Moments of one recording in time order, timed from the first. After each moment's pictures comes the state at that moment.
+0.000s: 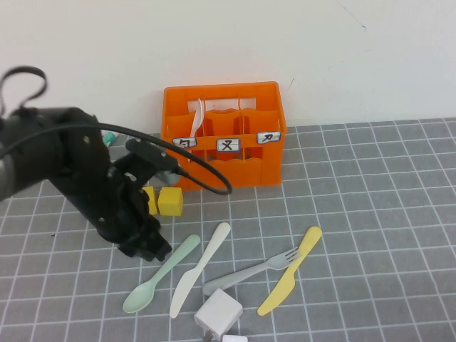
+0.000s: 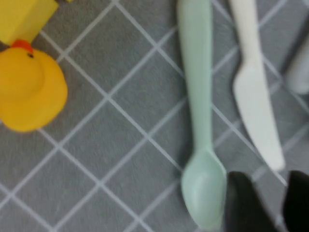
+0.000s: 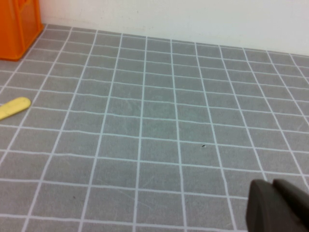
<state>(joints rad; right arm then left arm) 0.05 -0.01 0.03 -0.12 0.41 -0.01 -0.32 1.70 -1.16 -0.21 0.90 0.45</state>
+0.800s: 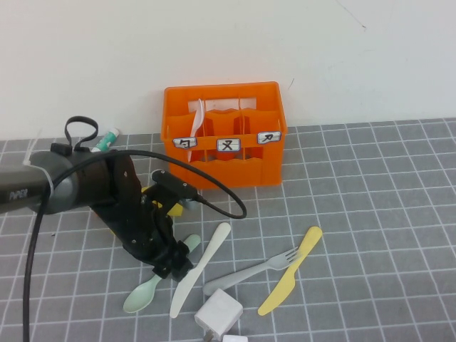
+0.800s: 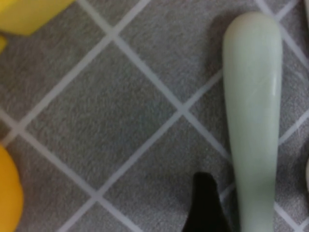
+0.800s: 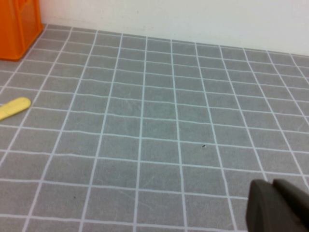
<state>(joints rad) 0.05 -0.01 0.03 -0.12 0.41 -0.01 -0.33 1.96 -1.17 -0.33 0.68 0.57</state>
